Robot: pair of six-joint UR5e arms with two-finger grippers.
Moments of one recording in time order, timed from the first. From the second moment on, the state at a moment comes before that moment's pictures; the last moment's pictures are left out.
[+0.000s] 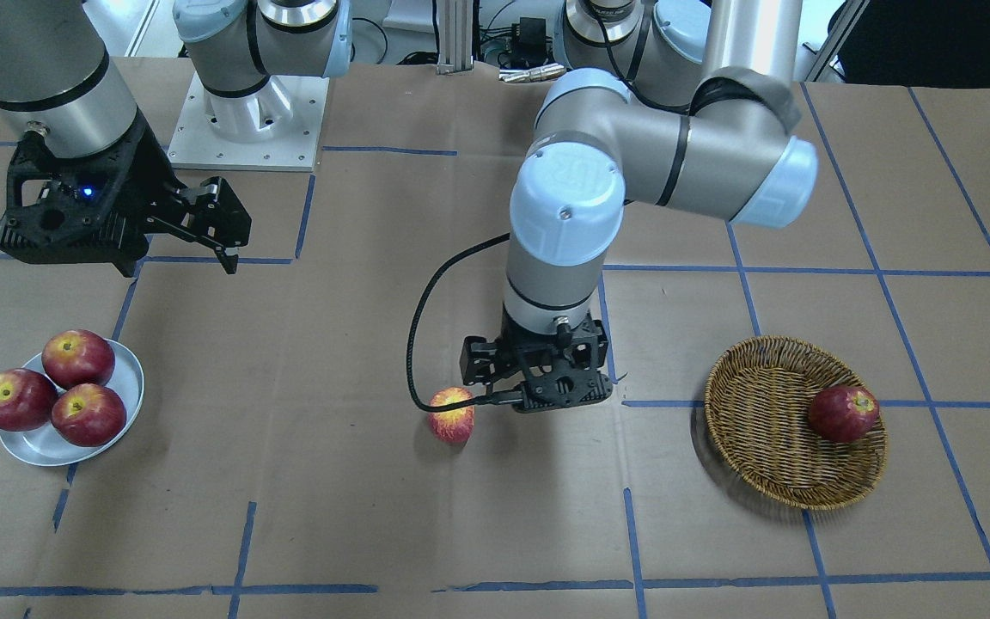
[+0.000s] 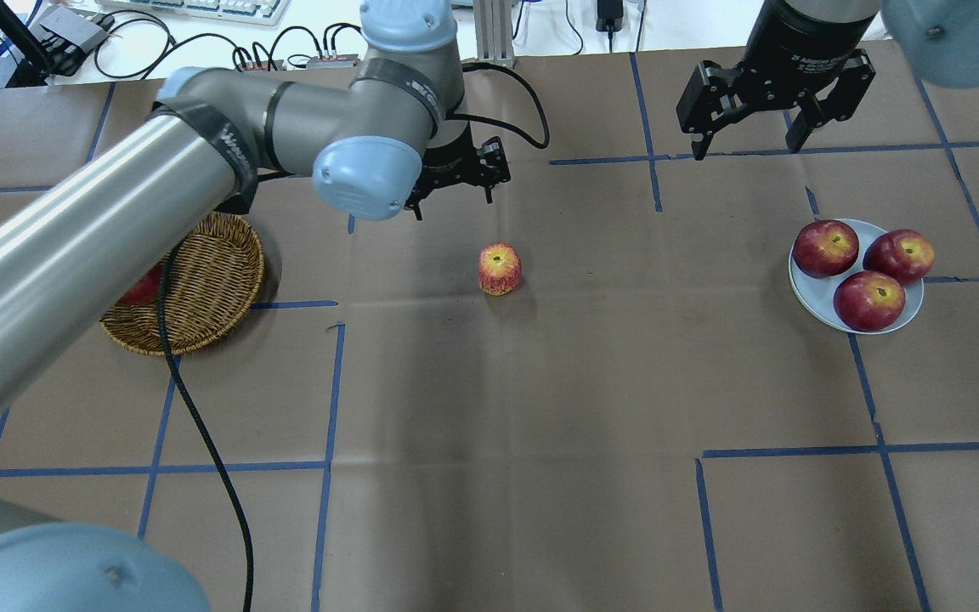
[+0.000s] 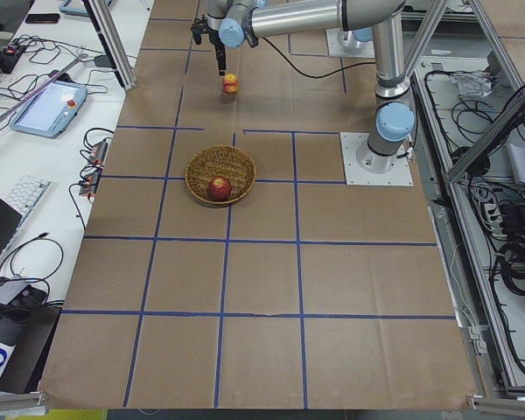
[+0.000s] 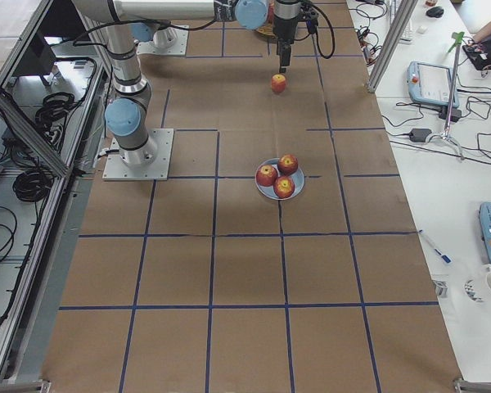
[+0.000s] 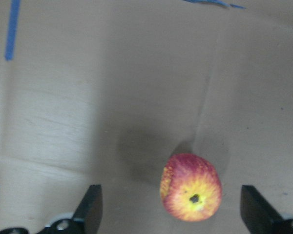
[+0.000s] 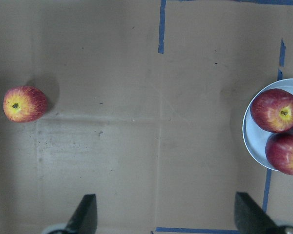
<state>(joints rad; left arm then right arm) -1.79 -1.95 -1.47 -1.27 1.59 -0.34 1.56 -1.45 1.45 -1.60 -1.56 -0.05</state>
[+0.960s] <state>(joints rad) -1.59 -1.69 -1.49 -1.58 1.60 -0.01 1.73 -1.25 1.31 -1.67 -1.57 0.13</state>
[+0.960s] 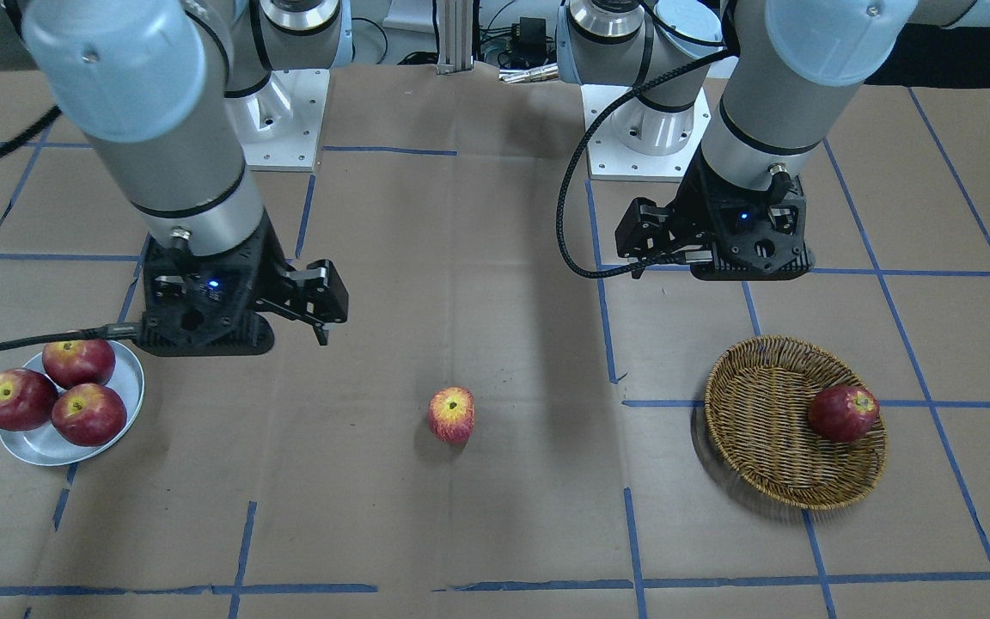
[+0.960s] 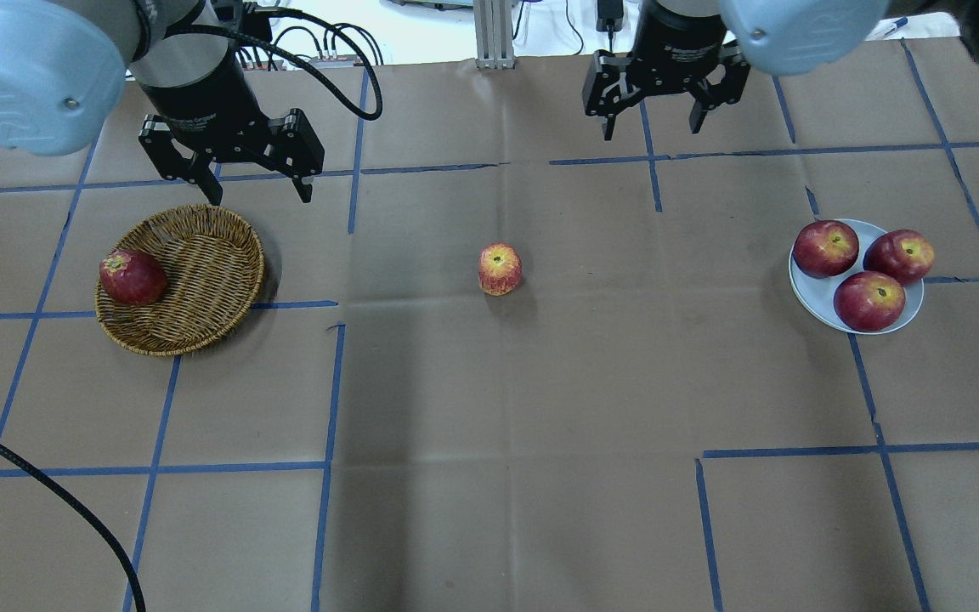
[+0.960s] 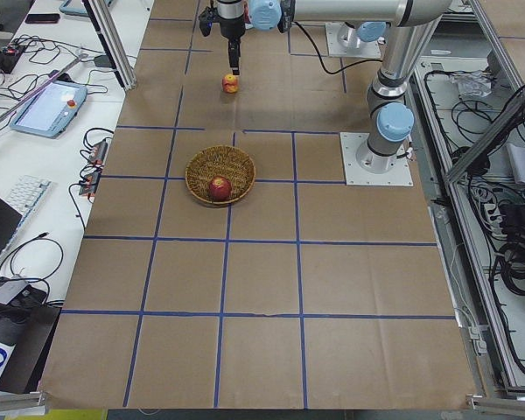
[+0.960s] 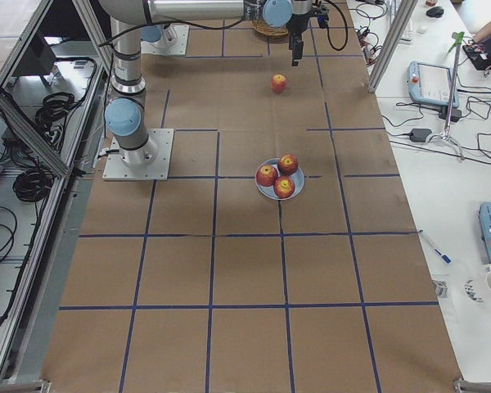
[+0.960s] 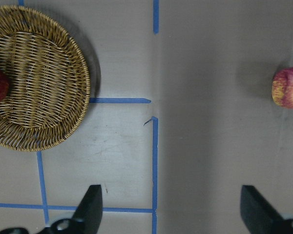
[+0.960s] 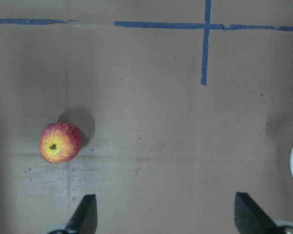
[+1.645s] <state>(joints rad) -1.59 -1.64 -1.52 -1.58 1.60 0.02 1.92 -1.02 1.29 -1.88 -1.58 0.31</state>
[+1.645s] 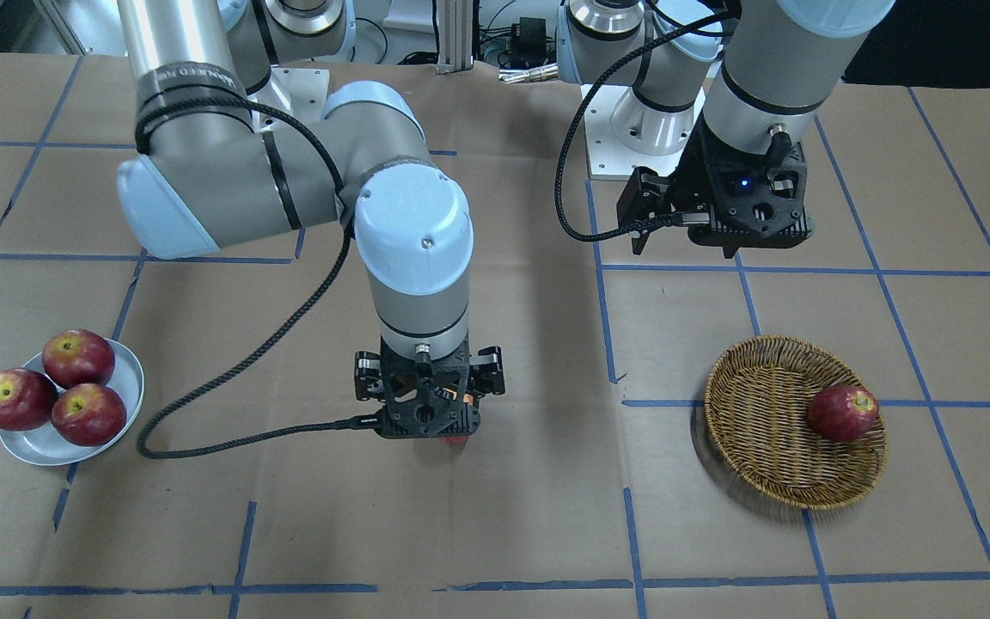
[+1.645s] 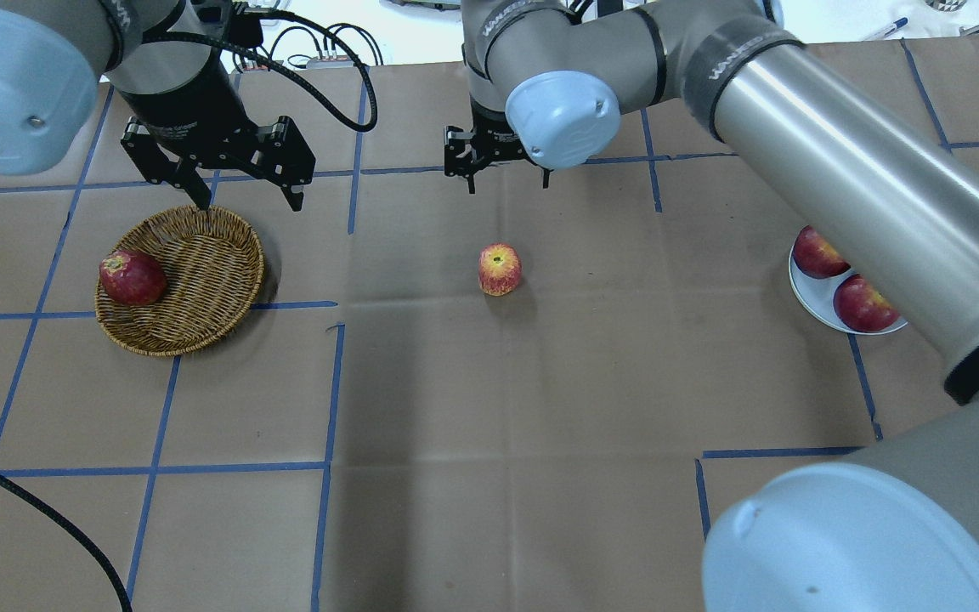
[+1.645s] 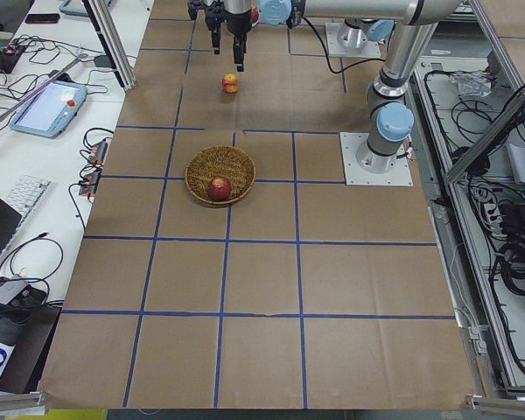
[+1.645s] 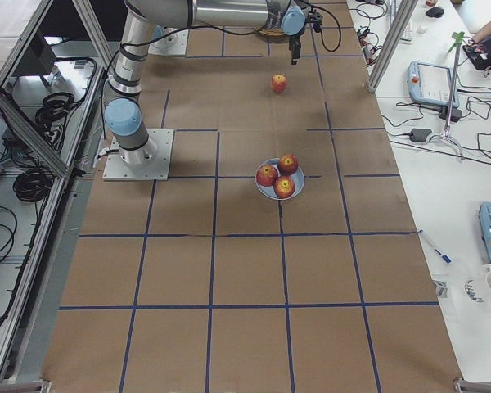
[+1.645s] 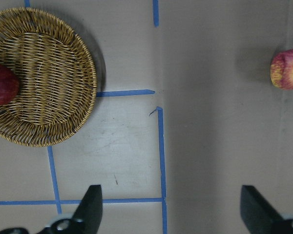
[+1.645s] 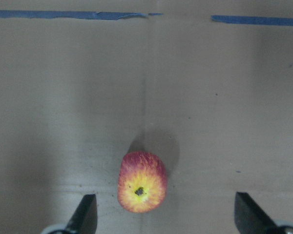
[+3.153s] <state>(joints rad) -1.58 -1.63 -1.53 -1.58 1.60 0.02 1.95 -0.93 1.52 -2.12 -1.55 0.31</state>
